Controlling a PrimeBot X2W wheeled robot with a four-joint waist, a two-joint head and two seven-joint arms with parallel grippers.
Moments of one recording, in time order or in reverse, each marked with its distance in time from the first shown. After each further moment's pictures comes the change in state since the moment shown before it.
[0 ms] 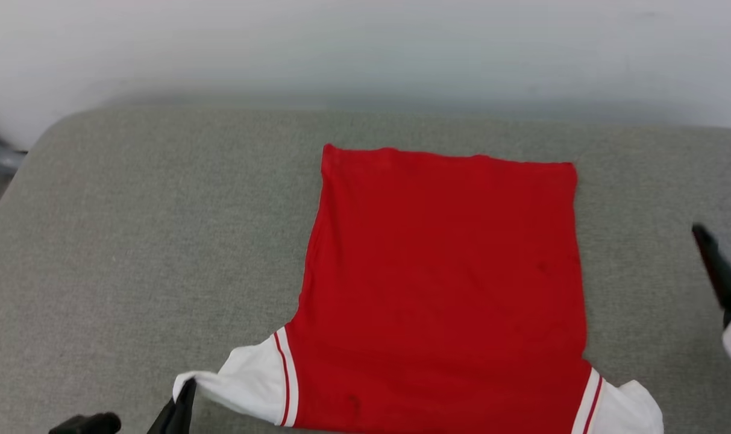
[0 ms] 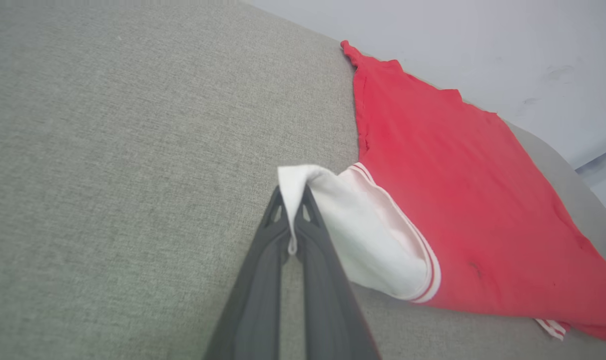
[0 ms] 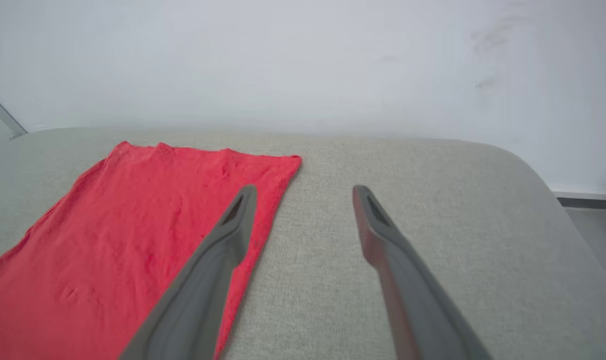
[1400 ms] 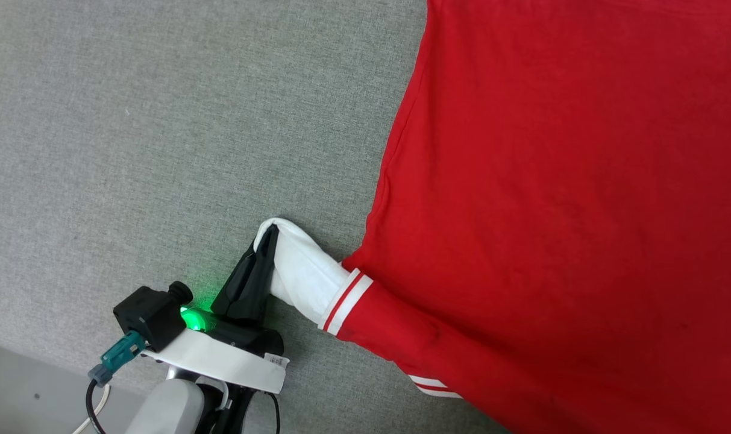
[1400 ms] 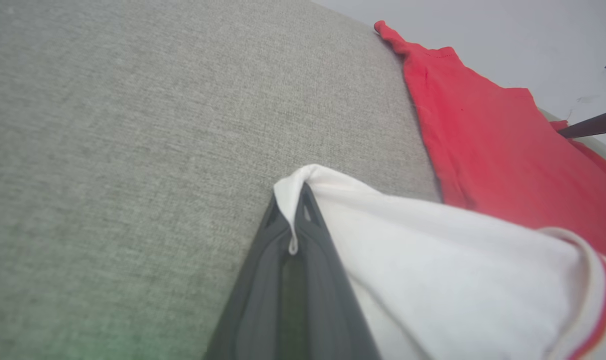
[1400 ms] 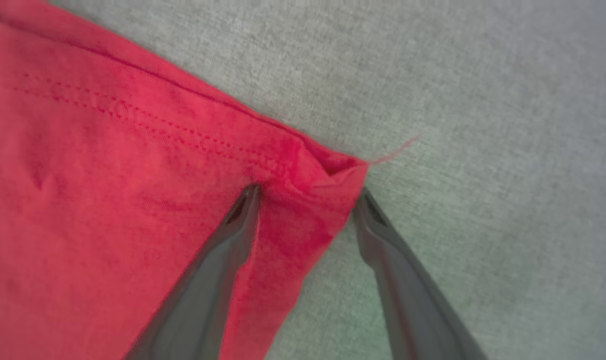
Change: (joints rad) left arm -0.386 -0.274 0.038 0.057 0.279 -0.169 -0.001; right arm -0.851 -0.230 0.255 0.342 -0.090 0.000 0.935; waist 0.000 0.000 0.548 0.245
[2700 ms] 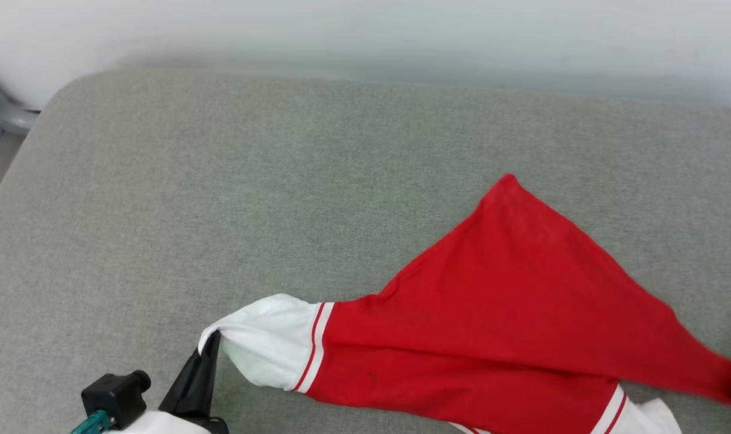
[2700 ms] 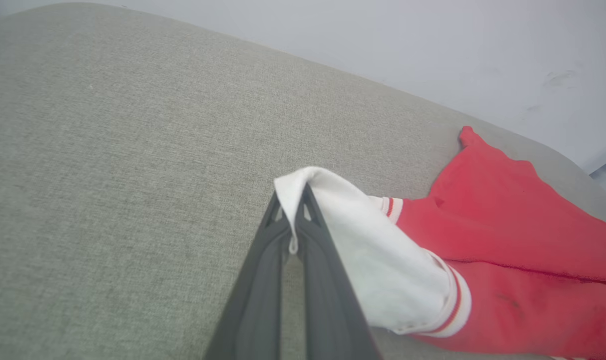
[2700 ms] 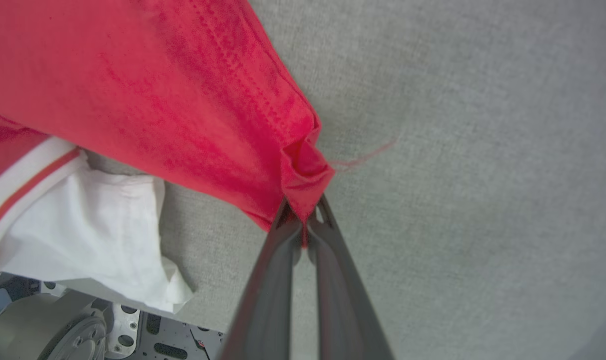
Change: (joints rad) left arm 0.249 0.069 0.084 0.040 -0.006 0.037 0.022; right arm 0.877 -0.124 -0.022 -0.183 0.302 0.000 -0.368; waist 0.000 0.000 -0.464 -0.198
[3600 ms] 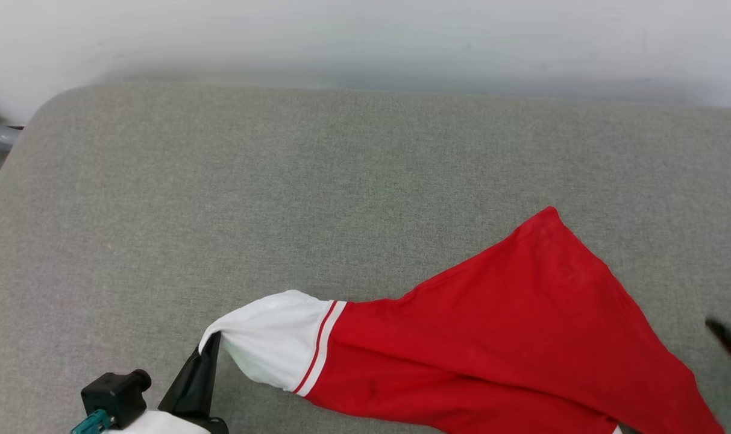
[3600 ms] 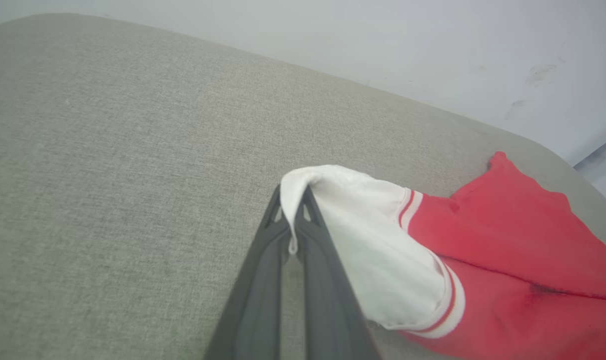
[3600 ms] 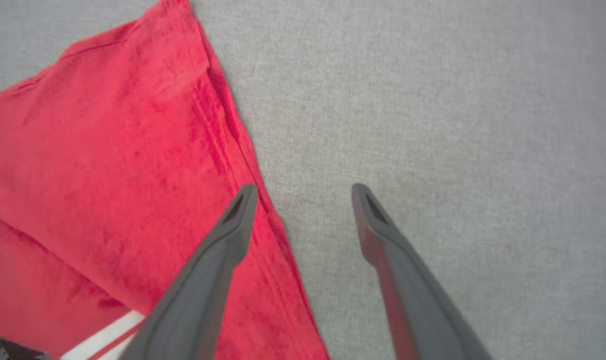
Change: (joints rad) left arm 0.013 0.022 -0.010 -0.026 -0.005 0.017 0.010; right arm 0.093 0.143 -0.181 -0.132 -0.042 0.000 -0.230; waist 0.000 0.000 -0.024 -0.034
